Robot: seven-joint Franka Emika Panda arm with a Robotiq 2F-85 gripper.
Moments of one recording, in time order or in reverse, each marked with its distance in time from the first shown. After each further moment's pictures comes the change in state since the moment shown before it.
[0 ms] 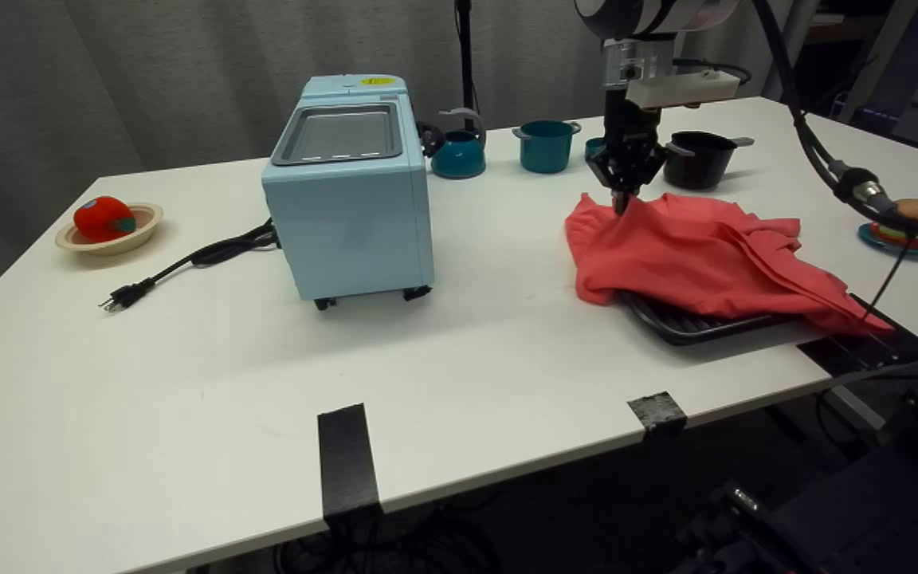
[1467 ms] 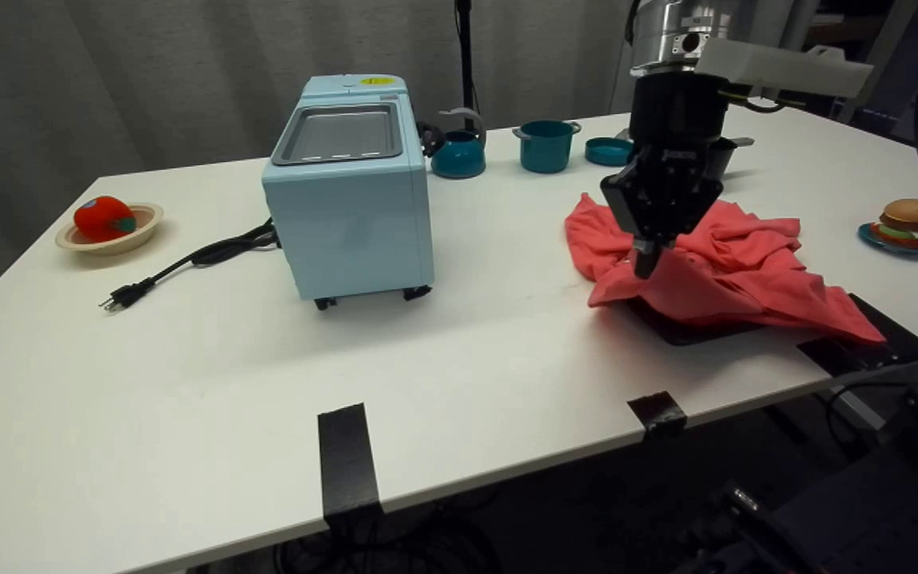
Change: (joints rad) arm 0.131 -0.576 0.096 -0.655 0.253 -0.001 -0.039
